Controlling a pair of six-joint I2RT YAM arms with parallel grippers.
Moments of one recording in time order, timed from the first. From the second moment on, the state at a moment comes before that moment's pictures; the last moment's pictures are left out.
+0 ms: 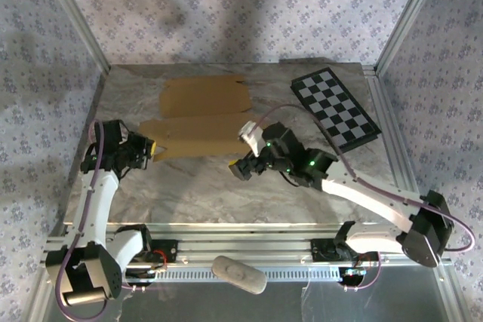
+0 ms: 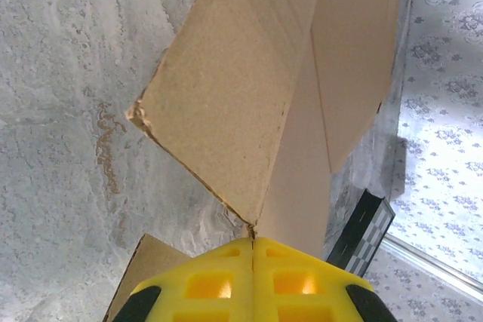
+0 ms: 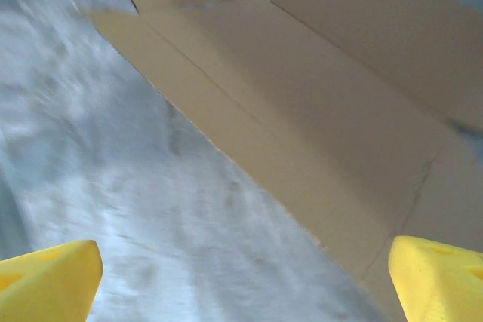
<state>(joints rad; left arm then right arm) 0.11 0.99 0.78 -0.63 0.37 -1.23 0.92 1.25 0.96 -0.29 0.02 -0.09</state>
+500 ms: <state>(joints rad) 0.11 1.01 0.81 -0.67 0.39 -1.21 1.08 1.71 1.13 -0.10 0.41 -0.70</state>
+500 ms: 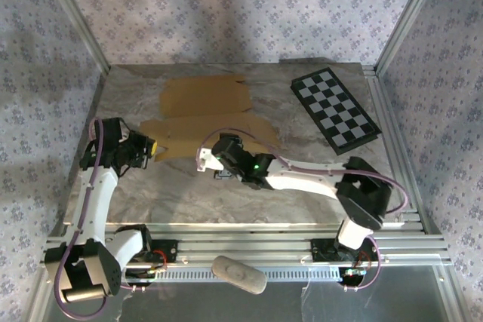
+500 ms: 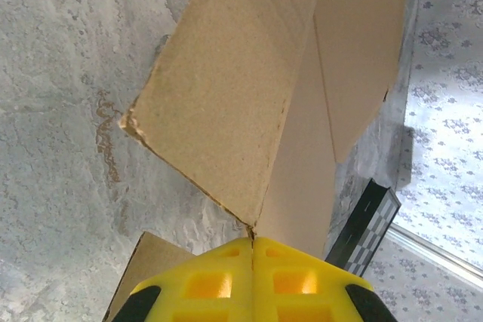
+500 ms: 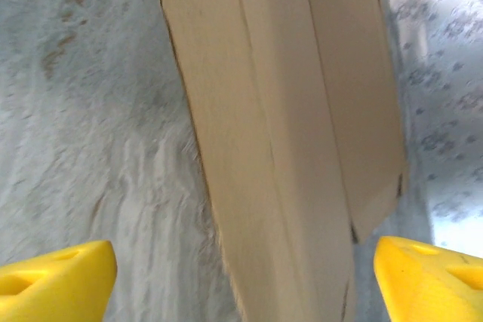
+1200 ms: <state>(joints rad) 0.06 1.07 1.63 -0.95 0.12 -1.06 0.83 1.63 1.74 -0.57 0.23 -0.48</state>
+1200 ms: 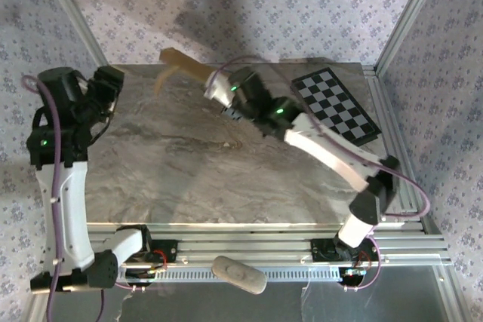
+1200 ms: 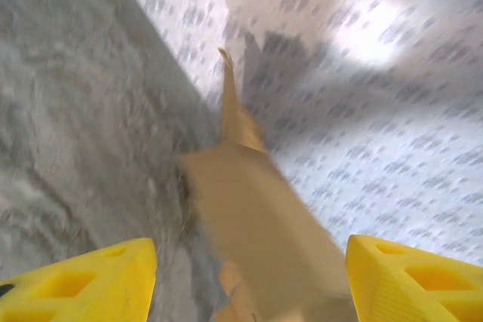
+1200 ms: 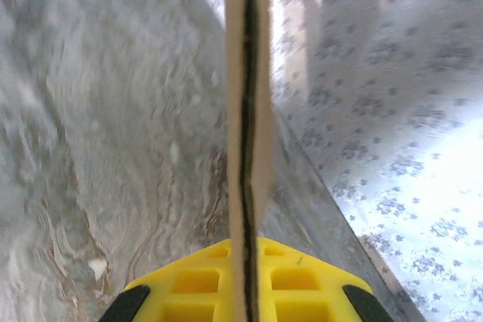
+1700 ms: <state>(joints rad) 0.05 1.11 1.55 -0.92 0.00 -1.09 0.37 1.23 1.60 -0.60 -0.47 0.14</state>
